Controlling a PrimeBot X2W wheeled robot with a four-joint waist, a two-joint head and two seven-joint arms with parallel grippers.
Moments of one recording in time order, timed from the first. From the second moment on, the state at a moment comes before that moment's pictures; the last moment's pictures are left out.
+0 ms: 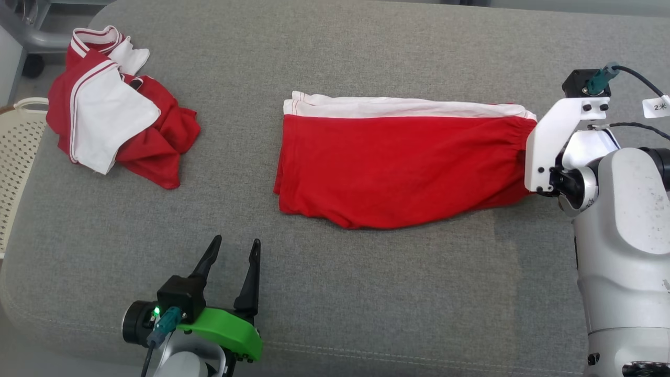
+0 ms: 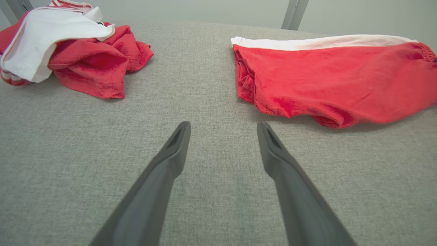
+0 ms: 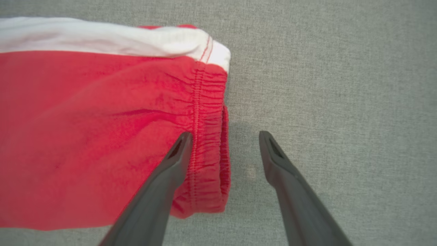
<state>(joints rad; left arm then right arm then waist) -0.16 0.05 -0.21 0.39 -0.20 -0.11 -0.26 -0.72 -0.05 -0.21 0.49 -0.08 0.13 0.88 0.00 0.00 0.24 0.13</state>
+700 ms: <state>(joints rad) -0.21 0.05 -0.23 0.40 -0.22 -0.12 -0.26 -0.79 -0.05 -0.30 0.61 -0.08 0.13 0.87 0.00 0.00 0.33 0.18</state>
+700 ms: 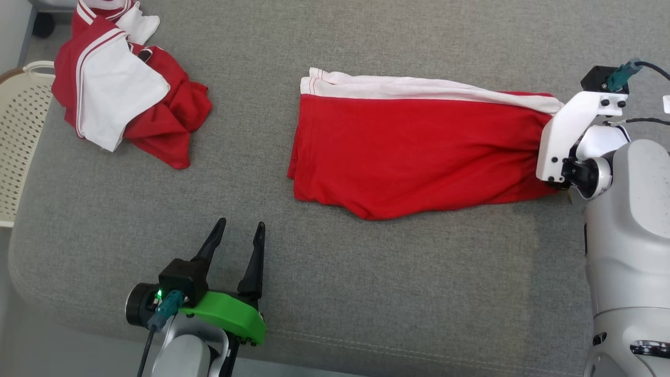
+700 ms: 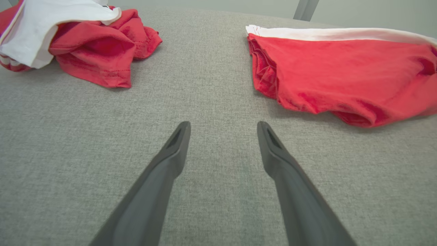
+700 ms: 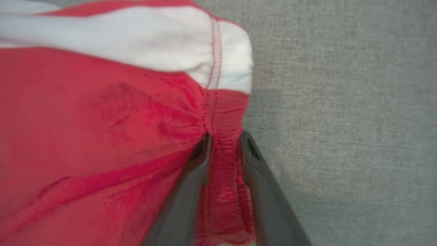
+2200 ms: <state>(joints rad) -0.16 0.06 -0.10 0.35 -0.21 -0.09 -0.26 -0.82 -0.05 -0.46 0.55 -0.28 0.13 0.90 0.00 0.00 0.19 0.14</state>
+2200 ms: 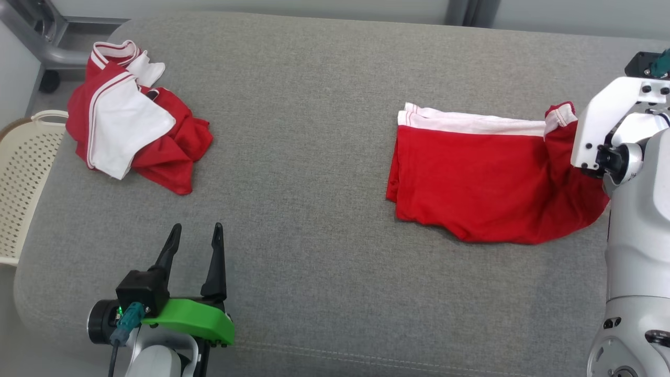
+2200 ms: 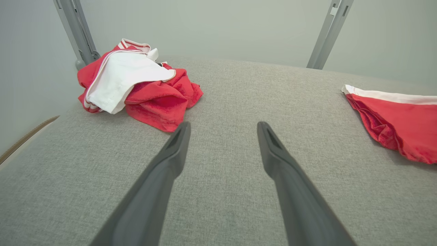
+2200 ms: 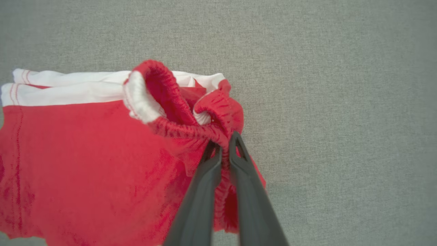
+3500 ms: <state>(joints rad) -0.14 0.05 -0.18 0.39 -0.25 -0.10 -0.26 -1.03 -0.05 -0.12 1.07 0.11 0.13 0.68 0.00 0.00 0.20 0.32</state>
